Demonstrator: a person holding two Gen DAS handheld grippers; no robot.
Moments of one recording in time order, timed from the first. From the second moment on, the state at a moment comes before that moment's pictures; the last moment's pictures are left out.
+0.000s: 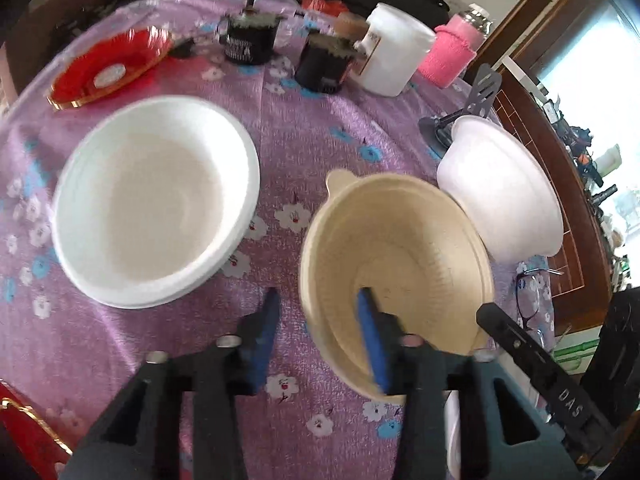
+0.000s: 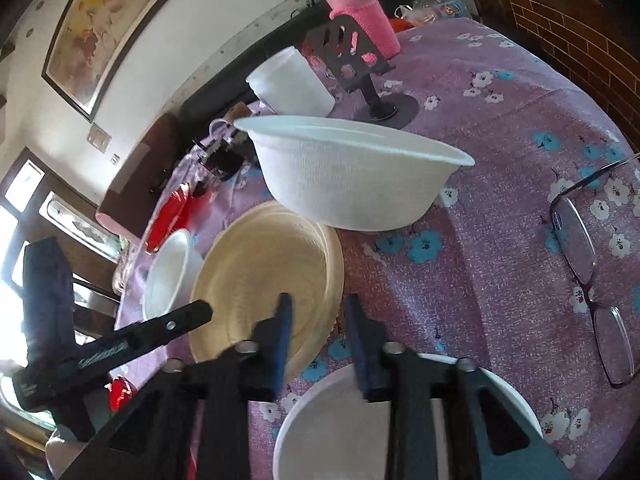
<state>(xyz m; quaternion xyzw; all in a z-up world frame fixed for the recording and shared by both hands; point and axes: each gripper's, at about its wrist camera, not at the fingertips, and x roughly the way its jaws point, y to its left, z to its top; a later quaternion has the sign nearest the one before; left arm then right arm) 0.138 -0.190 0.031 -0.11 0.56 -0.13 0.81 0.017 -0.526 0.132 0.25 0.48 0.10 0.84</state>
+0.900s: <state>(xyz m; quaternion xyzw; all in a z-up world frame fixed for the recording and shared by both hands) 0.051 -0.123 0.036 -0.11 0.53 -0.07 0.84 -0.017 -0.431 0.133 0.12 0.51 0.19 0.83</state>
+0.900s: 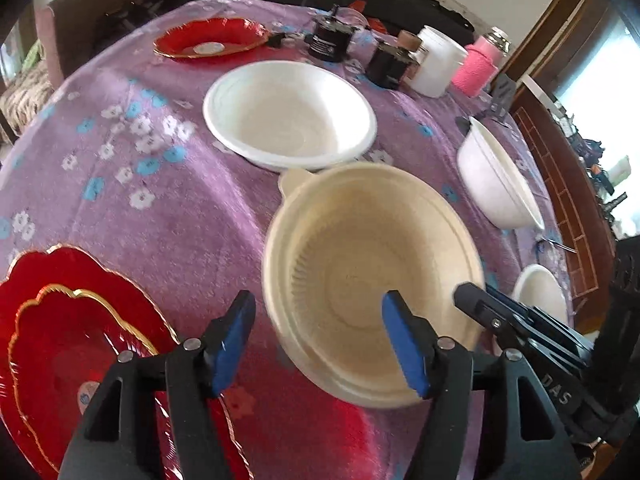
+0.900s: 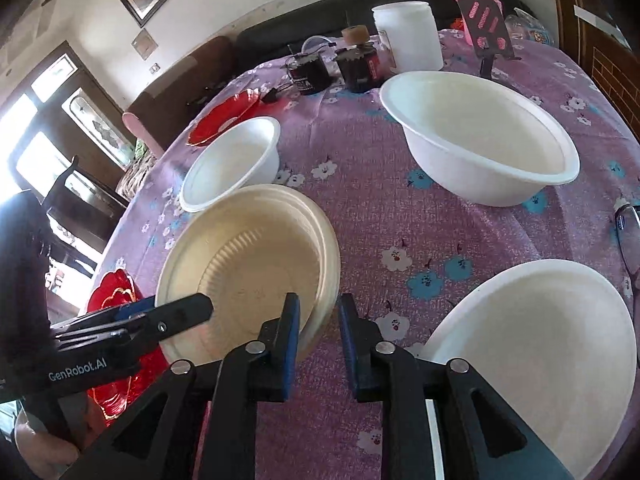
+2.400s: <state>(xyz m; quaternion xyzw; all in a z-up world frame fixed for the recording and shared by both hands) -0.032 -0.075 0.079 -0.05 0.41 -0.03 0.91 -0.065 -0.385 0.175 0.10 0.40 0.28 0.86</state>
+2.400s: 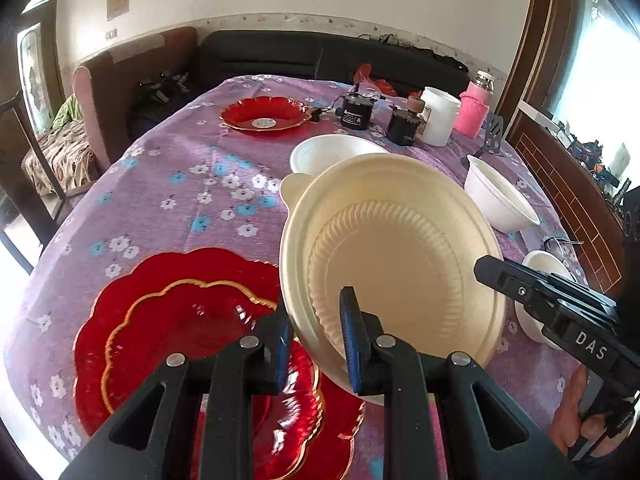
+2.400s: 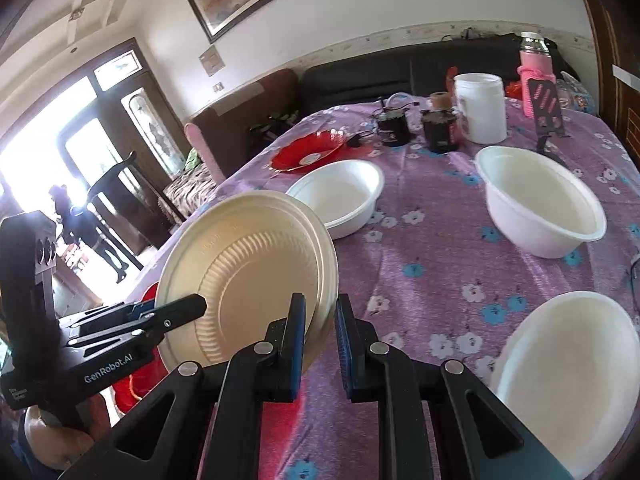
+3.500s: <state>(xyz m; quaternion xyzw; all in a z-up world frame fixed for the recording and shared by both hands) -0.096 0.034 0.054 -0.10 0.42 0.03 0.90 -0.099 -0.268 0.156 0.07 0.46 0.35 0.81</state>
